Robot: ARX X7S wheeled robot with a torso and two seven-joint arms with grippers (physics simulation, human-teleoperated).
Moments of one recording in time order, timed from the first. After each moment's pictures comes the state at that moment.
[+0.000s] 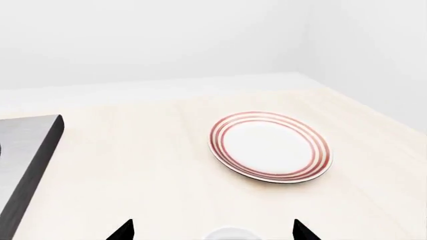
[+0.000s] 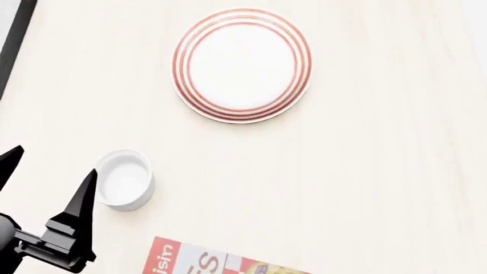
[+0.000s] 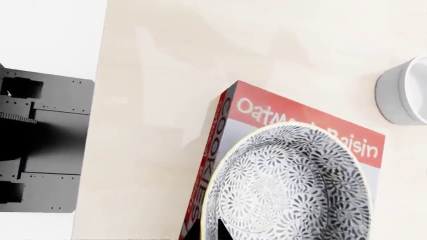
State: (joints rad) left arm -0.25 -0.53 0.15 0.53 -0.58 -0.41 -0.11; right arm 1.55 0.49 -1.39 -0.93 2.07 1.33 1.05
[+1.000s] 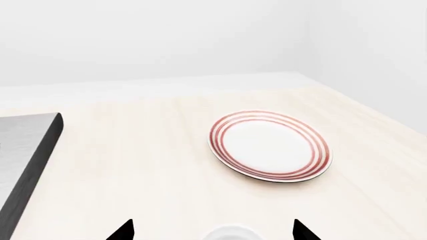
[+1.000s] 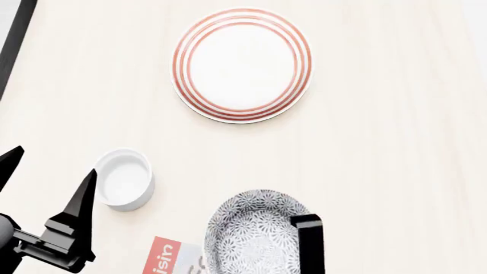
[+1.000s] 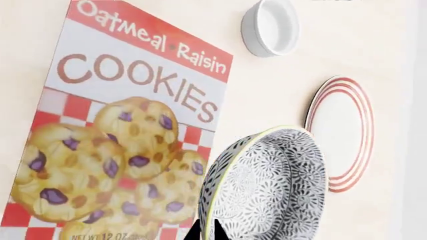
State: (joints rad) left arm -0.25 -0.54 0.16 0.52 -0.59 -0.41 -0.11; right arm 1.92 0.69 -1.28 -0.93 2.07 1.50 0.86
